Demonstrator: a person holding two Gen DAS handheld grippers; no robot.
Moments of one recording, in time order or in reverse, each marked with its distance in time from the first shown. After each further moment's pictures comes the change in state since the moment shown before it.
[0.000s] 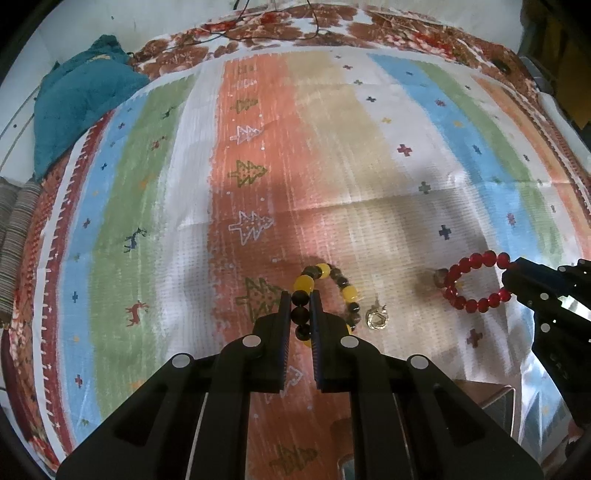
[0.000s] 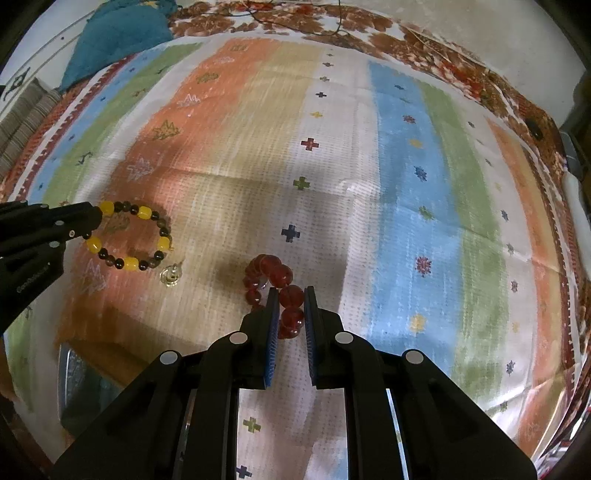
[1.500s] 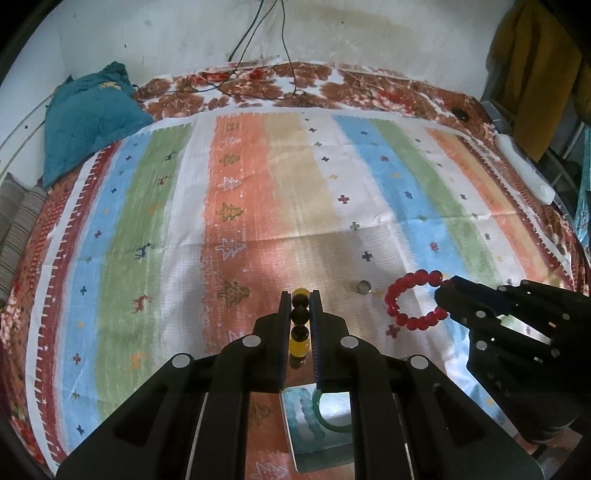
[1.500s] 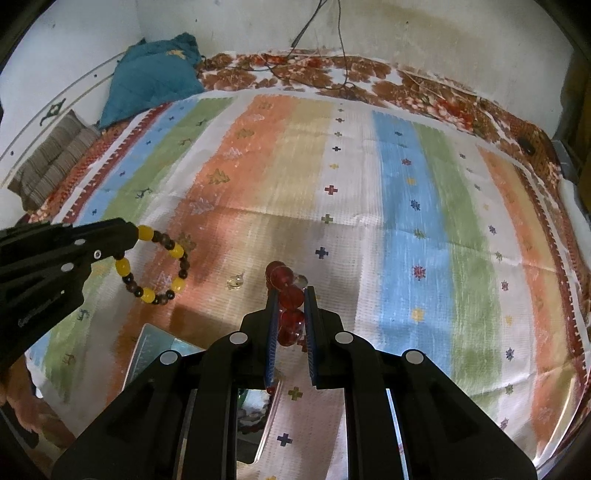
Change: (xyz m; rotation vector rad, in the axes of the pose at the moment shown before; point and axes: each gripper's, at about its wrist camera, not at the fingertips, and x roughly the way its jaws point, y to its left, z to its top) left arm -0.100 -0.016 -0.038 -0.039 -0.198 -0.122; right arm -0.086 0.011 -0.033 0.029 -0.189 0.091
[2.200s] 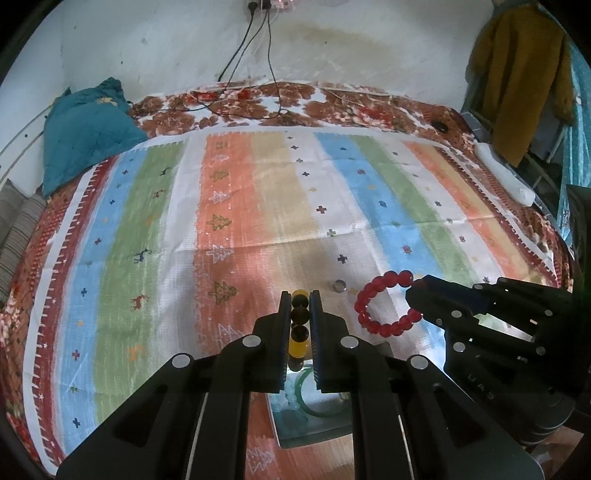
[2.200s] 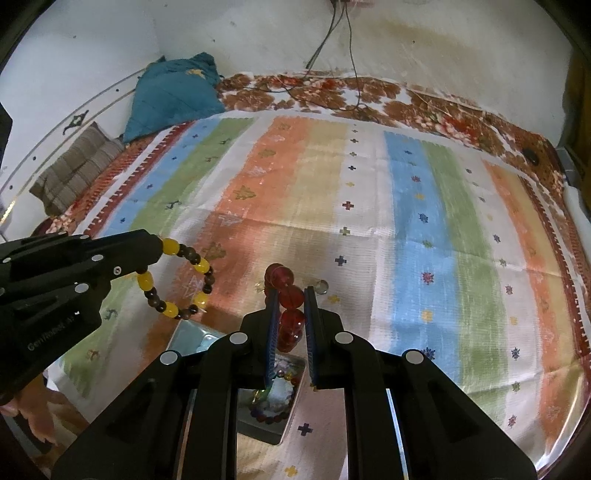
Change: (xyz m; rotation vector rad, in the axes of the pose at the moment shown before) left arm -0.037 -0.013 -0.020 0.022 -0.072 -0.044; right arm -0.036 0.011 -0.016 -0.016 -0.077 0.062
